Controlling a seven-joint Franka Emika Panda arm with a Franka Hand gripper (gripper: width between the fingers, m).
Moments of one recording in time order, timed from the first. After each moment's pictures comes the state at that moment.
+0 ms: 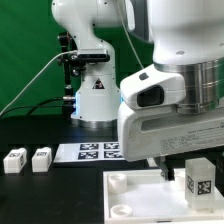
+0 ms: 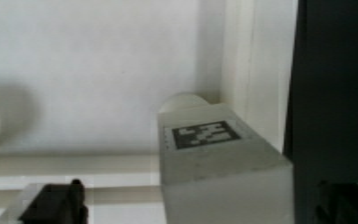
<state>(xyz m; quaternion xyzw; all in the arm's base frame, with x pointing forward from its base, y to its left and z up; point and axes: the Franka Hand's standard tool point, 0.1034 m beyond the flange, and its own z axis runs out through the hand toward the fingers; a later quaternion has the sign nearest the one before) 0.628 0.111 0.082 -1.00 -0.02 0.05 0.06</state>
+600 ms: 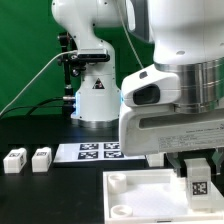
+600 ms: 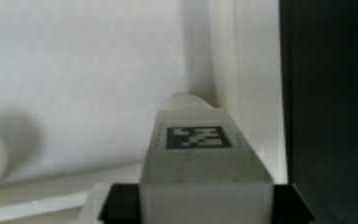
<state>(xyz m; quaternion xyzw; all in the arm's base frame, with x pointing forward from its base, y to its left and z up) 0.627 0.113 0.082 -0.99 0.10 0.06 0.06</state>
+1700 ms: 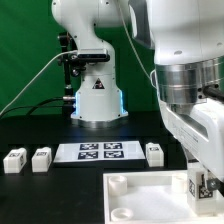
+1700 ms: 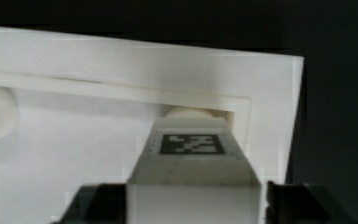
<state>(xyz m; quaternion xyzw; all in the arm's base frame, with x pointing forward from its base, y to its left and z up) 0.635 0.118 0.078 -0.75 0.66 0.06 0.05</state>
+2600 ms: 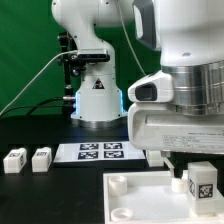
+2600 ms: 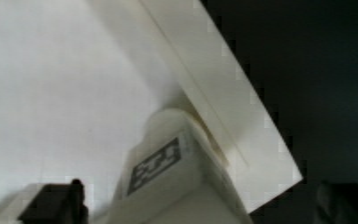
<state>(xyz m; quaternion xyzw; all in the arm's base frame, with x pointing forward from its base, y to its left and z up) 0.631 0.124 0.076 -0.99 0.13 0.02 0.04</state>
